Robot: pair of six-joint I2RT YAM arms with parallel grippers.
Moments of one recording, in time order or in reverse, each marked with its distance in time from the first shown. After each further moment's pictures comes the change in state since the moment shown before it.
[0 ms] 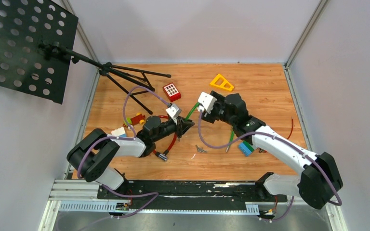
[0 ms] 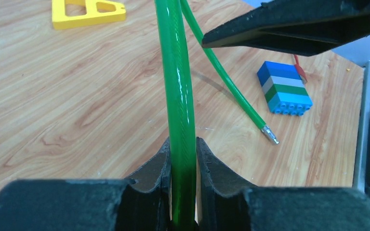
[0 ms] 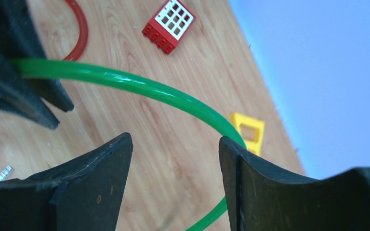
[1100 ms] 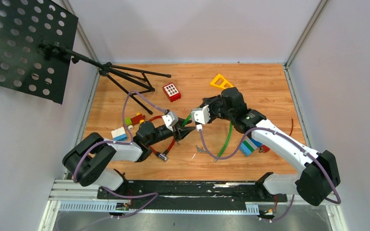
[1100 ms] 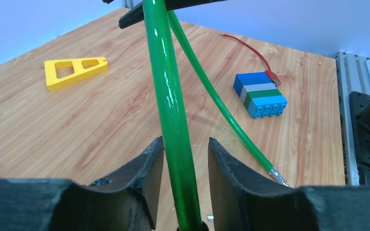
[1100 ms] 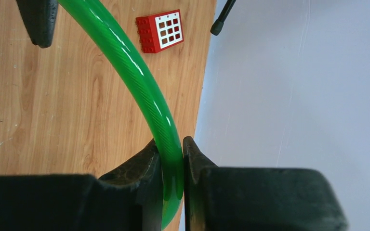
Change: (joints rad) left arm -0.001 -0.049 -0.100 0.229 0.140 0.127; right arm -0.007 0.009 0.110 -0.194 -0.169 -0.806
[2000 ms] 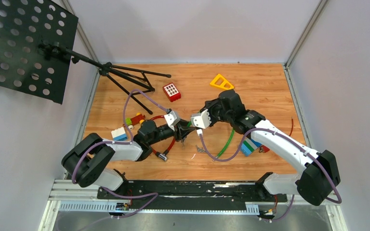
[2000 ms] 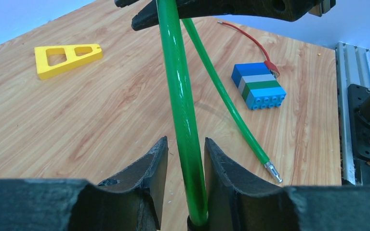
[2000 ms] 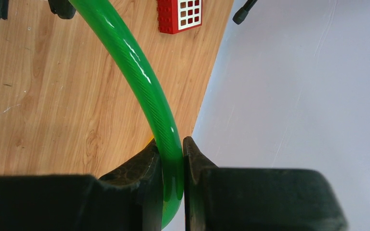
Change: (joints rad) left arm -0.001 -0.020 0.017 -0.092 0.003 0.005; right arm 0.028 0.000 0.010 -0.117 0.079 -0.115
